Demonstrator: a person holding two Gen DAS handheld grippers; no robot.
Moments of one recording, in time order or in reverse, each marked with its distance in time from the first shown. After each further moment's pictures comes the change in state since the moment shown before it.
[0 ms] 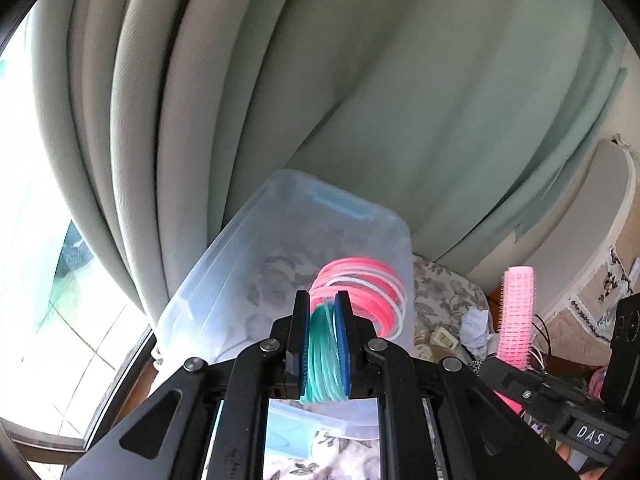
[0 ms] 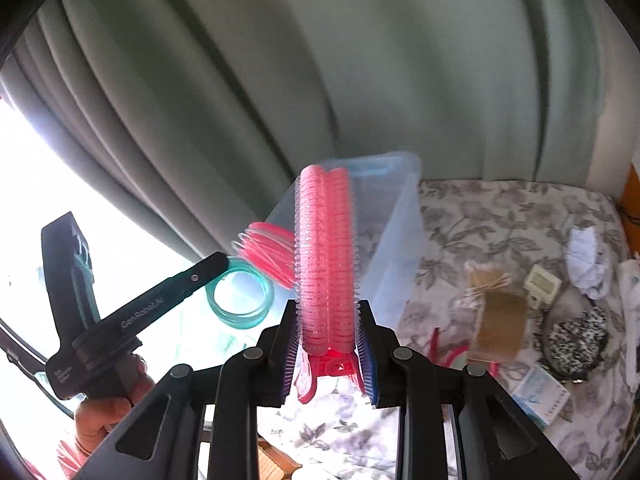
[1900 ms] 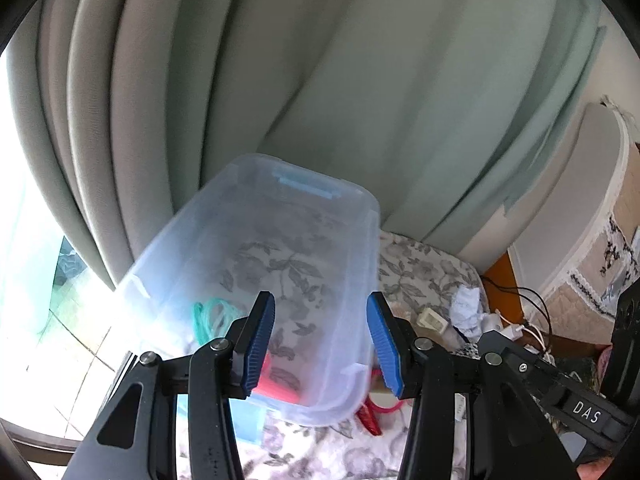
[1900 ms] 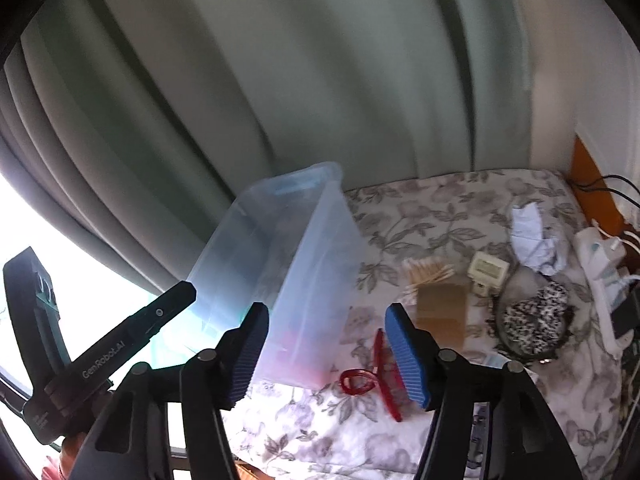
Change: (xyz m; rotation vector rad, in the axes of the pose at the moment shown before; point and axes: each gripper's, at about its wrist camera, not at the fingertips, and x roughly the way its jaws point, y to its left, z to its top) left arm 0.011 -0.062 -0.027 0.076 0.023 0.005; right arm -0.042 -0.060 -0.019 0.135 -0.107 -0.146
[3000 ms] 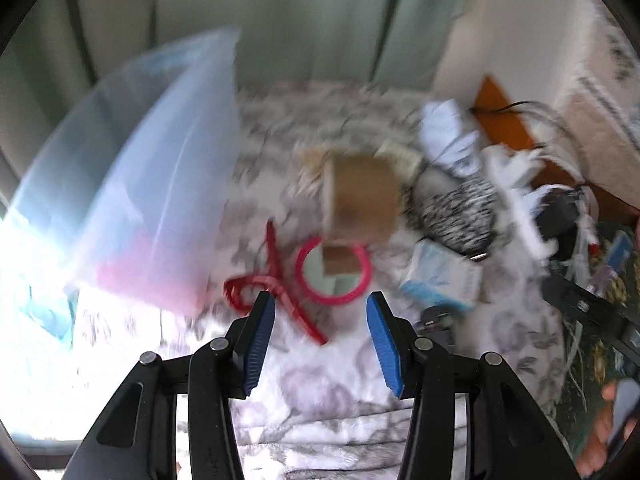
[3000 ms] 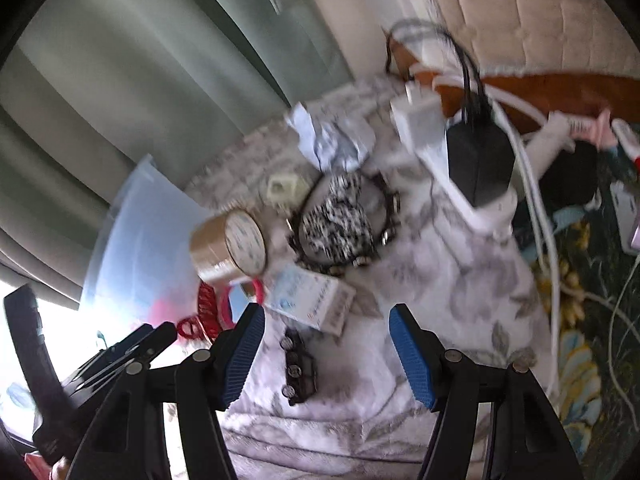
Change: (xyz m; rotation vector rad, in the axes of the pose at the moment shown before) left arm 0.094 -0.107 -0.124 0.272 0.349 0.143; right arm -0.036 -0.187 -0.078 0.305 0.107 -0.179
